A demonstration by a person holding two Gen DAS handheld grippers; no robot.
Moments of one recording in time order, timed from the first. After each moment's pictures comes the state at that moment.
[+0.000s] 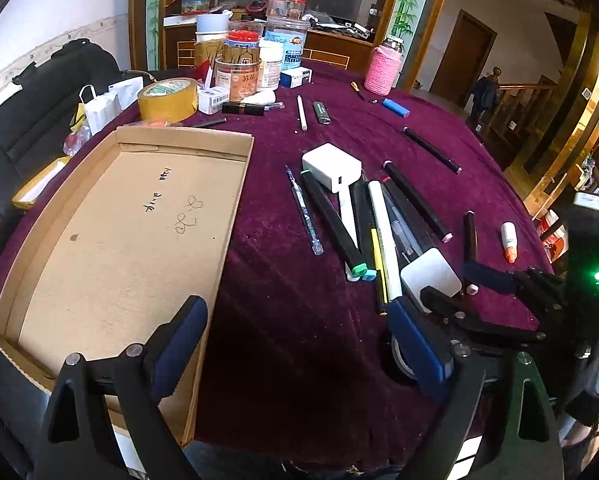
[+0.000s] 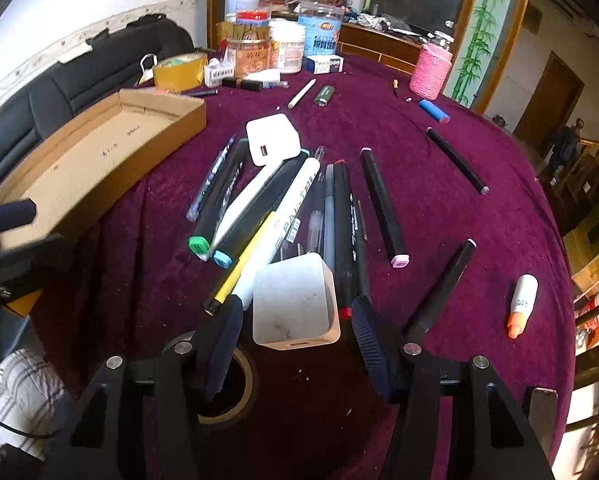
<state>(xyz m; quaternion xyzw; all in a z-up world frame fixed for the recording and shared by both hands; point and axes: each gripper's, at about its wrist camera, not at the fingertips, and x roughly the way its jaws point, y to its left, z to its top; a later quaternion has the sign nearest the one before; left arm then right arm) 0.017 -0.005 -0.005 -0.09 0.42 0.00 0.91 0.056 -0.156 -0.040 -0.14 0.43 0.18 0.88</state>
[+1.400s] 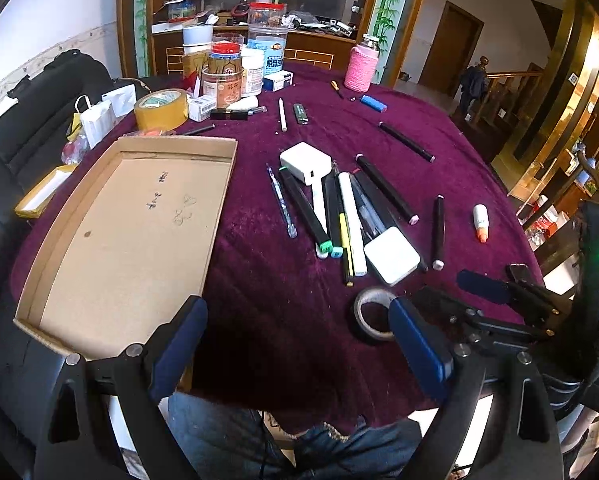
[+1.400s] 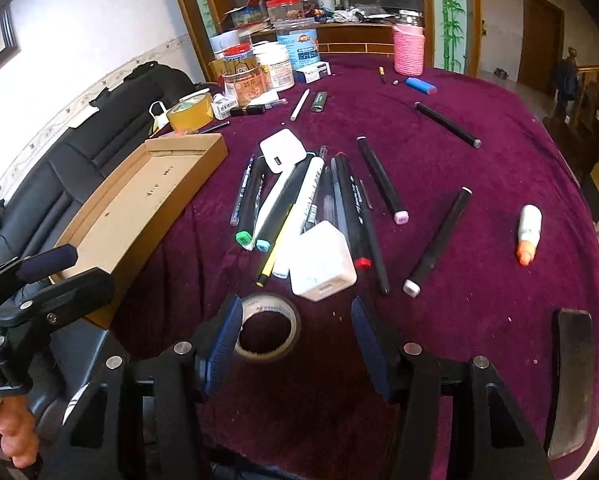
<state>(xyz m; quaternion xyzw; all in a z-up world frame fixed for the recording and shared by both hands) -0.023 -0.028 0.030 -0.07 0.46 -0.01 0.89 0.016 -0.194 -0.011 0.00 0.44 0.21 0.87</state>
